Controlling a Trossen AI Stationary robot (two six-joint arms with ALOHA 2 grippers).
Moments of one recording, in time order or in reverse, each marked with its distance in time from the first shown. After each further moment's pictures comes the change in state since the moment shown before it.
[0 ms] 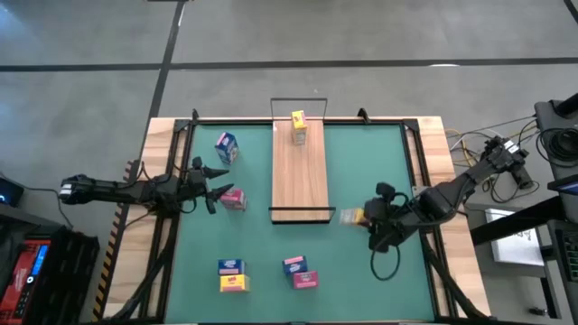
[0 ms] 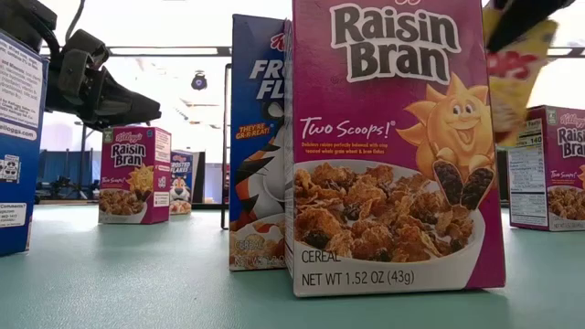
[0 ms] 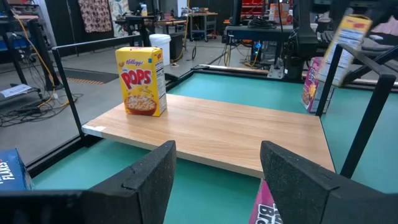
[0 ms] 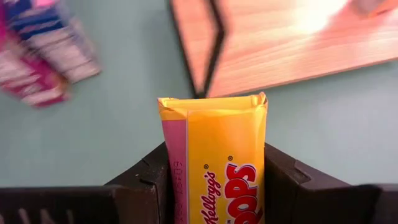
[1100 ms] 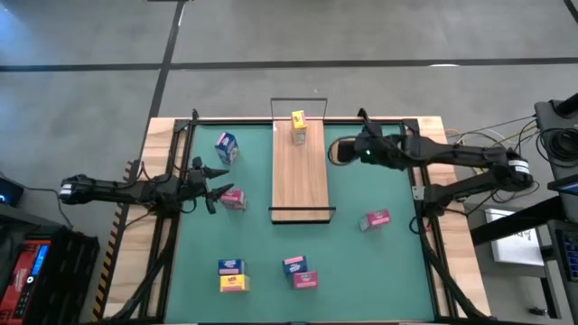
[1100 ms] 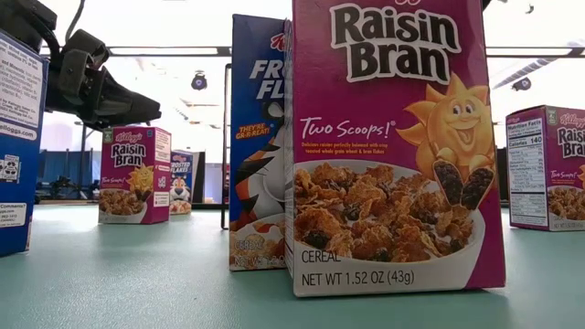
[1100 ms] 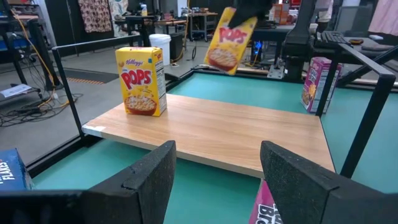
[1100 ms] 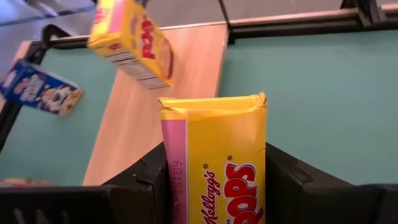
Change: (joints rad) left arm 0.000 0.000 0.000 0.000 0.000 0.000; right arm -0.805 0.042 0.000 0.237 -0.060 0.435
